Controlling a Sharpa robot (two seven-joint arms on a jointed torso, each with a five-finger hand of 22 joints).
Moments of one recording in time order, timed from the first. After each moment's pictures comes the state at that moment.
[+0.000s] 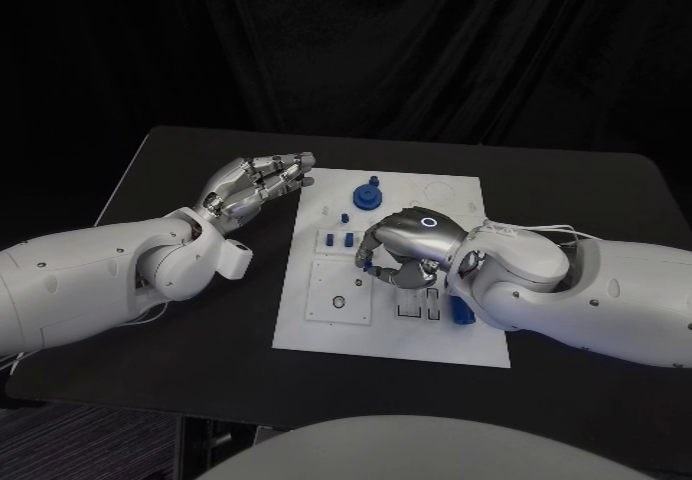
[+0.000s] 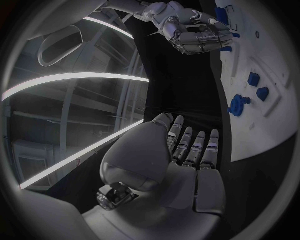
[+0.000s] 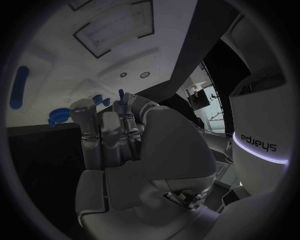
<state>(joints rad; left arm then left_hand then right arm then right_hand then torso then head) 1.23 -0.93 -0.21 1.49 -0.17 -0.02 0.68 1.51 0.20 0.05 0.19 0.48 0.66 0.15 0.08 0.12 0.24 0.17 0.32 0.05 0.22 0.23 0.14 0.04 0.13 0.20 0.29 0.05 0.37 1.28 -0.77 -0.25 1.76 -1.67 -0.36 -0.07 1.43 -0.08 0.47 -0.02 0.21 1.01 0.15 0.19 0.33 0.92 0.08 0.52 0.21 1.35 0.01 1.18 1.05 0.12 1.31 0.11 0.86 1.31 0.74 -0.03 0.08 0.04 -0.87</state>
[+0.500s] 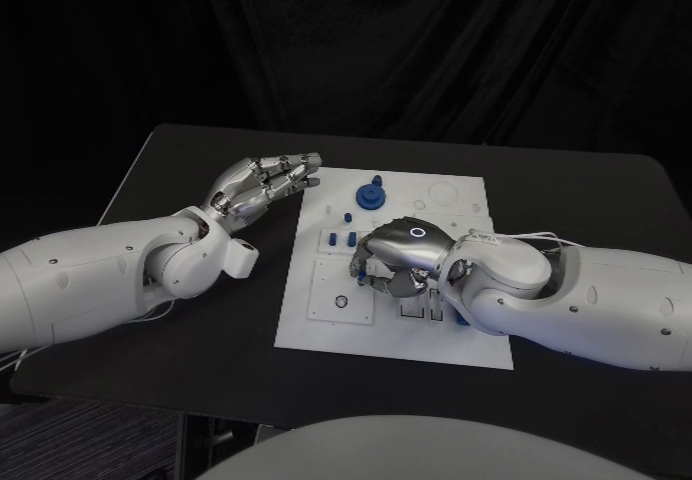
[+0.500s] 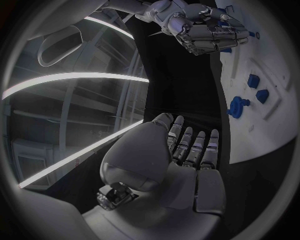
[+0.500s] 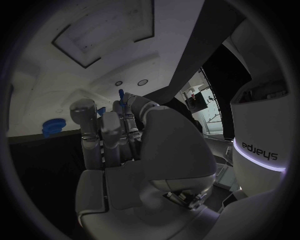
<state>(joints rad) 1.23 -0.92 -0.21 1.48 -0.17 -0.02 0.68 1.51 0.20 0.06 0.19 0.48 0.66 0.15 0.08 0.12 0.24 0.17 0.32 0.05 0.22 0.23 0.14 0.04 0.13 0.20 0.29 0.05 0.37 1.25 -0.71 -0.25 1.71 -1.70 -0.34 -0.06 1.43 -0.08 0.47 -0.03 0.22 1.00 0.14 0.19 0.33 0.92 0.08 0.52 0.21 1.35 0.01 1.18 1.04 0.12 1.31 0.11 0.86 1.31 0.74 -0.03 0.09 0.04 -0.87</state>
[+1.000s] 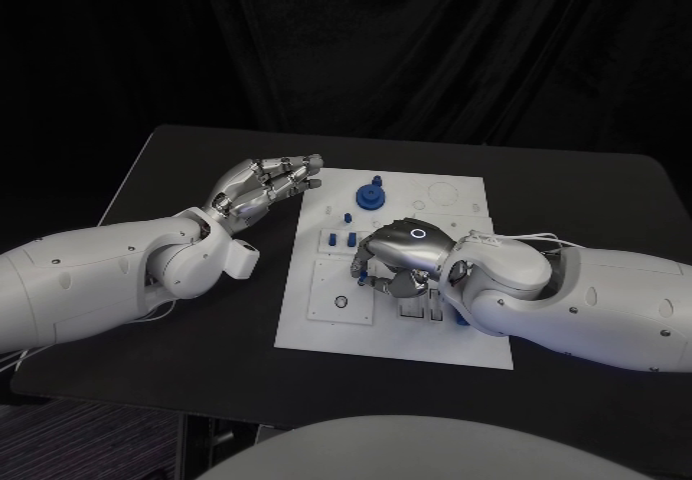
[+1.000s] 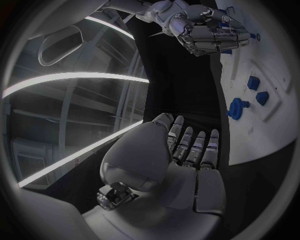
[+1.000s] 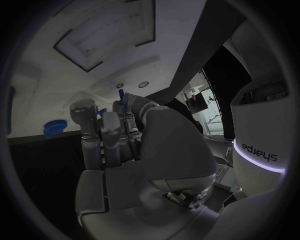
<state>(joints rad) 1.23 -0.92 -0.21 1.48 -0.17 -0.01 0.68 1.51 0.20 0.06 0.19 0.48 0.66 0.15 0.08 0.12 0.25 0.17 0.32 0.05 0.22 0.24 0.15 0.04 0.13 0.20 0.29 0.05 0.36 1.25 -0.71 -0.25 1.70 -1.70 -0.34 -0.06 1.43 -0.08 0.47 -0.03 0.22 1.00 0.15 0.19 0.33 0.91 0.09 0.51 0.21 1.35 0.01 1.18 1.05 0.12 1.31 0.11 0.86 1.31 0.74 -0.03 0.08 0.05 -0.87</state>
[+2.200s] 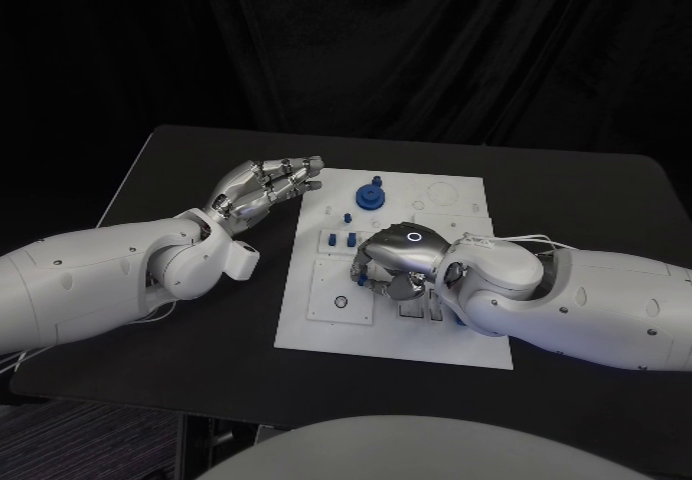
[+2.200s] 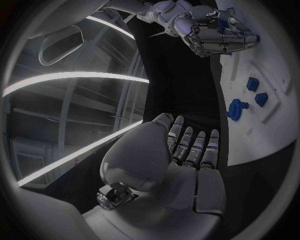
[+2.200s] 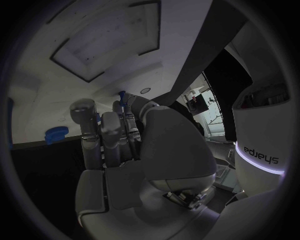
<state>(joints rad) 1.22 -0.91 -0.21 1.47 -0.17 0.00 0.68 1.51 0.20 0.06 0.19 0.48 0.66 0.15 0.08 0.12 0.25 0.17 0.32 0.05 0.22 0.24 0.15 0.04 0.13 0.20 0.29 0.05 0.36 1.23 -0.69 -0.25 1.67 -1.70 -0.31 -0.07 1.43 -0.08 0.47 -0.03 0.22 0.99 0.15 0.19 0.33 0.91 0.09 0.51 0.21 1.35 0.01 1.18 1.04 0.12 1.31 0.11 0.86 1.31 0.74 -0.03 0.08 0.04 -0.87</state>
